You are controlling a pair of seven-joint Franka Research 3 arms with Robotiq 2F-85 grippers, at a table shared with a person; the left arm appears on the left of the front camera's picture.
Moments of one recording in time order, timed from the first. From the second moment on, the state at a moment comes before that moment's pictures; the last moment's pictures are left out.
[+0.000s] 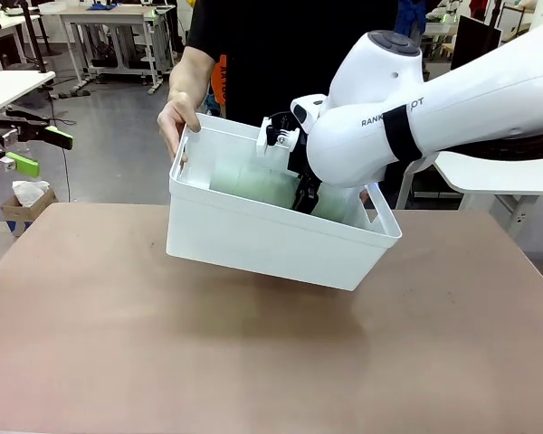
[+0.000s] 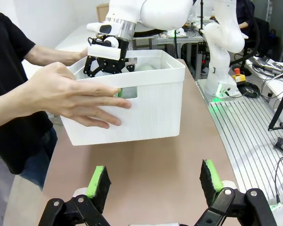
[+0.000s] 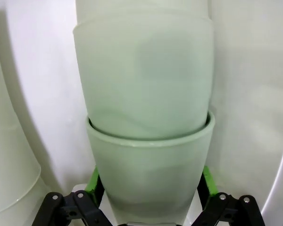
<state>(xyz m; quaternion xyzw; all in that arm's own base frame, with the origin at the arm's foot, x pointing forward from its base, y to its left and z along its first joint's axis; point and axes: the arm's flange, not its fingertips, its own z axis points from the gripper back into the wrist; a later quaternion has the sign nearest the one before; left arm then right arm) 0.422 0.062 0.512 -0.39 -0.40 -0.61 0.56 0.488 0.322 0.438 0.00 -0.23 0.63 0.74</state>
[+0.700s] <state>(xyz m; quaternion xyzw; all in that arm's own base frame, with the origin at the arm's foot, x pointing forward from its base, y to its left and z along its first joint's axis) 0.422 0.062 0.513 -0.39 -0.40 -0.61 0.56 0.483 0.304 0.508 0.01 -0.28 0.60 0.75</state>
